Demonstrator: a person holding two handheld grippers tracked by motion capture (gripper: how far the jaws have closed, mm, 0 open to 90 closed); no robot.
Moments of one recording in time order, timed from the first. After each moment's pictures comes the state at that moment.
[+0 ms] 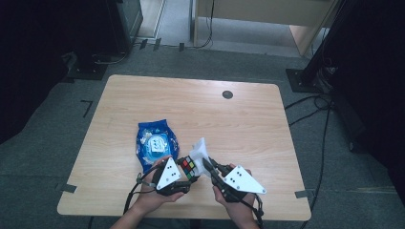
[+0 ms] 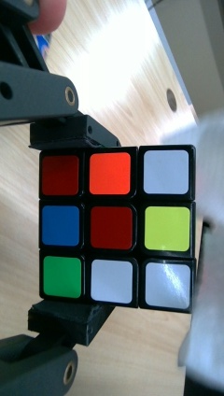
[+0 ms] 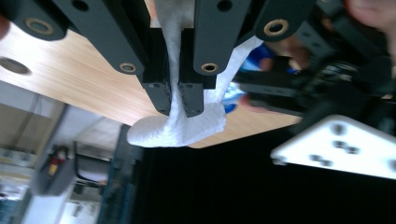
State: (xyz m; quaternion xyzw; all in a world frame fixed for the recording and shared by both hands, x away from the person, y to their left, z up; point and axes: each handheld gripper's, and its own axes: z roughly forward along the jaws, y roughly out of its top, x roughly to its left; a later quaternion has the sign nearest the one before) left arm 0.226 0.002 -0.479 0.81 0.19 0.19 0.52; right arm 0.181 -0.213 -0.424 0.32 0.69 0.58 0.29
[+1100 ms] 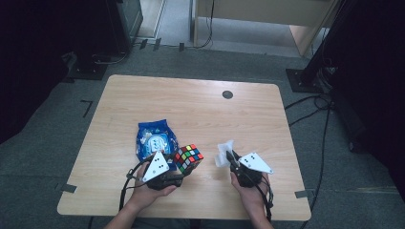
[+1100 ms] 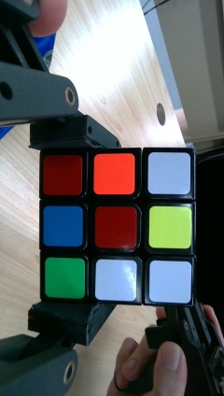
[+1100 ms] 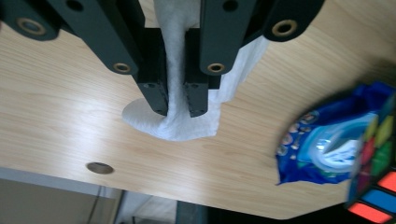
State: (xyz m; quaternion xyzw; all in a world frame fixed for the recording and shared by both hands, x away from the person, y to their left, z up) left arm 0.240 0.029 -0.467 0.78 0.23 0.17 0.56; right arm 0.226 -0.267 -0.470 0.47 0.69 0.46 0.29
